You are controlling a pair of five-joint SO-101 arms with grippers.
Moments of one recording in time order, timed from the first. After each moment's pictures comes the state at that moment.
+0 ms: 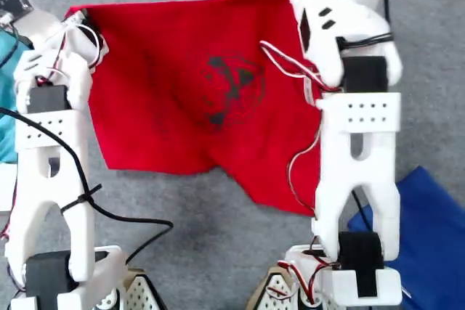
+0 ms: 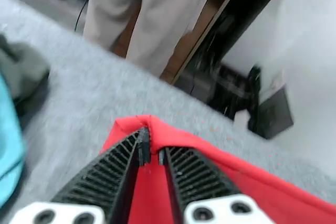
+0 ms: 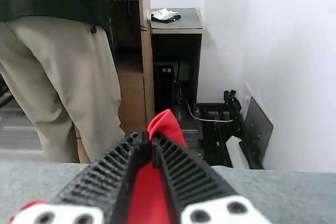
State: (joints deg) left arm -11.2 -20.9 20.7 22.6 14.8; right arm -5.5 -11.5 -7.0 33.1 -11.5
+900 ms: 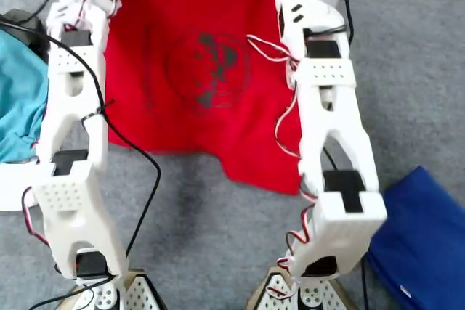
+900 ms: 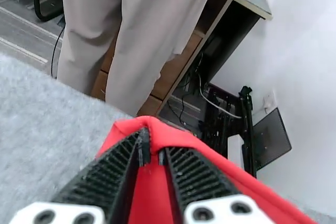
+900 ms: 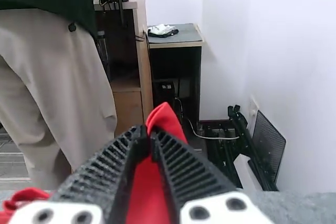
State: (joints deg) left arm -10.1 30.8 -30.3 18.5 15.0; right arm -5.3 16.6 -8.5 -0.6 -12.5
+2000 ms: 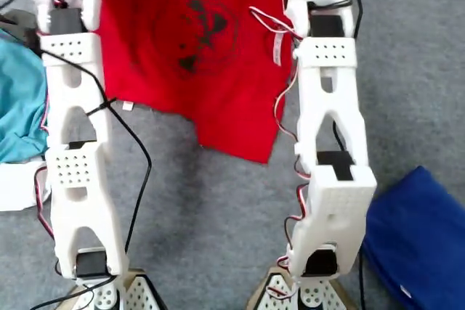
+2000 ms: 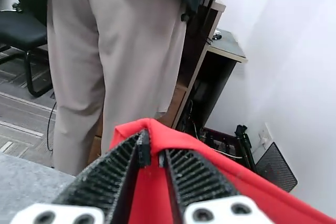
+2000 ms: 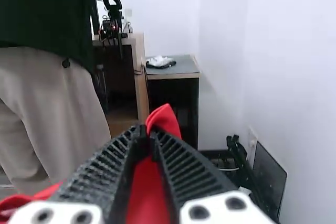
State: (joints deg) left arm -10.0 47.7 -79.5 40.1 6.6; right arm -4.8 26.7 -34.4 9.1 -12.6
